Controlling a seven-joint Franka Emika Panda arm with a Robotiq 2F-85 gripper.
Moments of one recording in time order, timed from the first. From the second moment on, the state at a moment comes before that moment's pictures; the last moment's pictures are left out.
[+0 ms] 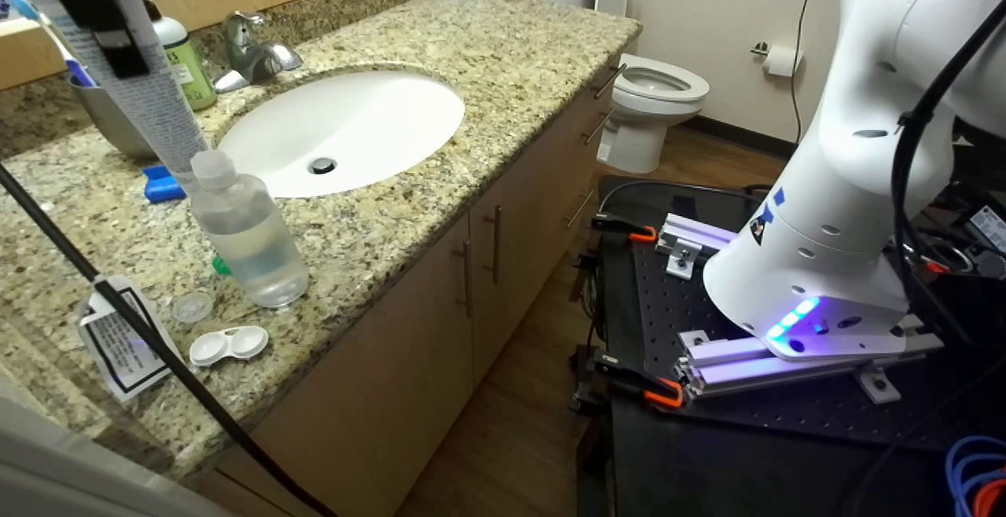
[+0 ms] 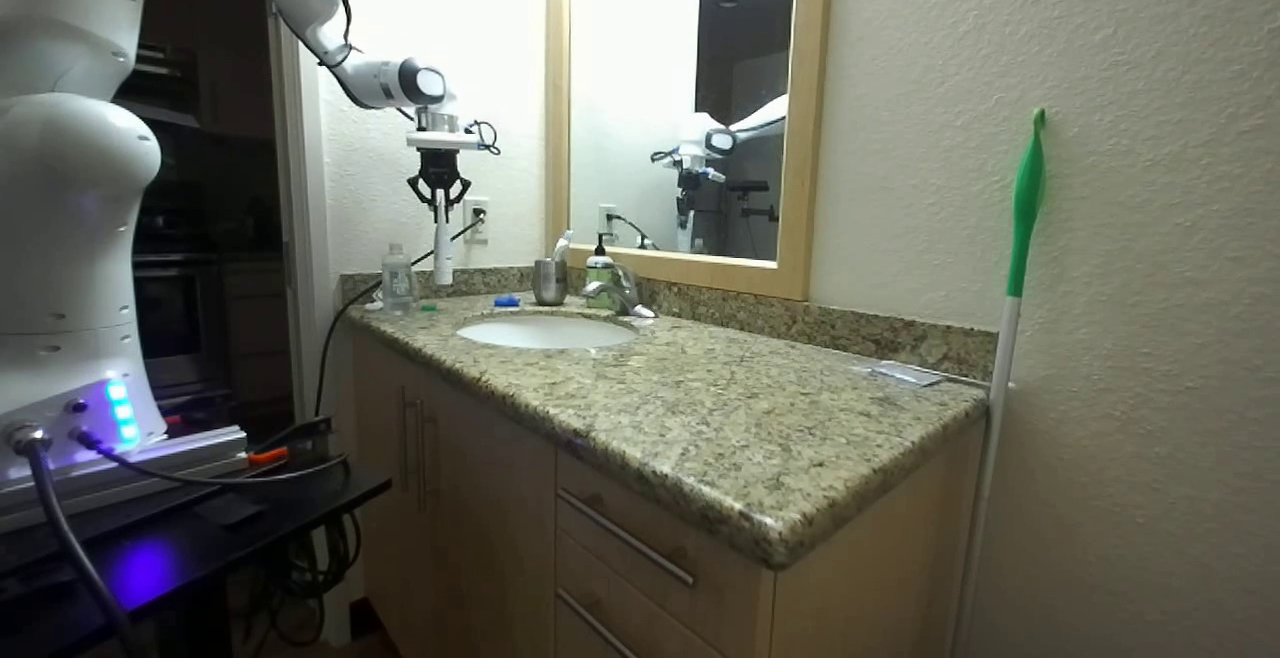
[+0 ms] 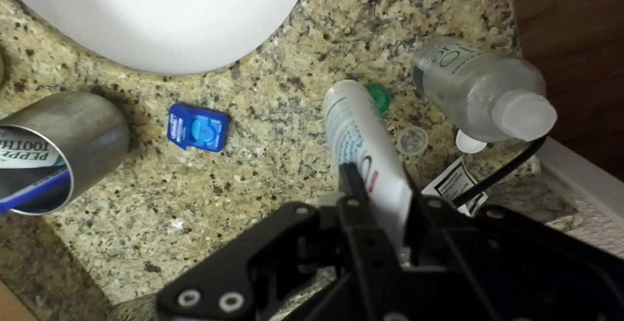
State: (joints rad) arm 0.05 0.21 0.05 -1.80 0.01 2.09 -0.70
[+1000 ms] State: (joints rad) arm 0.03 0.33 0.05 -1.79 0.00 2.19 -0.69
